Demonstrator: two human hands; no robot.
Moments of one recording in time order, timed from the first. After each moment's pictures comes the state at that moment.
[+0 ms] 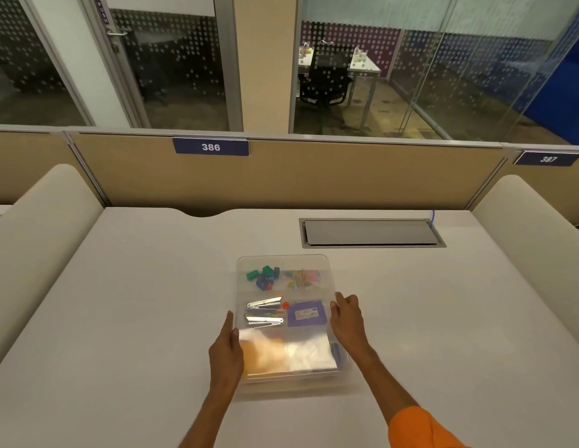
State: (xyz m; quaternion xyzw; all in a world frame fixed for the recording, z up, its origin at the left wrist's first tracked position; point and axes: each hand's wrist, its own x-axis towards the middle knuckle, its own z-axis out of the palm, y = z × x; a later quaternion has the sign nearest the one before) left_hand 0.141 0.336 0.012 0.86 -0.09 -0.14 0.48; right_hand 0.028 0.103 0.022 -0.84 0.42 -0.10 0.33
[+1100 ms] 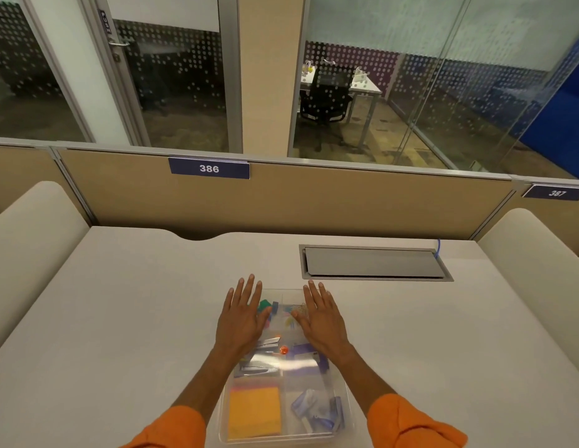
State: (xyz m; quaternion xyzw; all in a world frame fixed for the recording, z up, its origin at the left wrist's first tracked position) left_hand 0.264 0.233 0.013 0.89 -0.41 -0.05 0.17; right_hand 0.129 0.061 0.007 -0.96 0.27 0.00 0.12
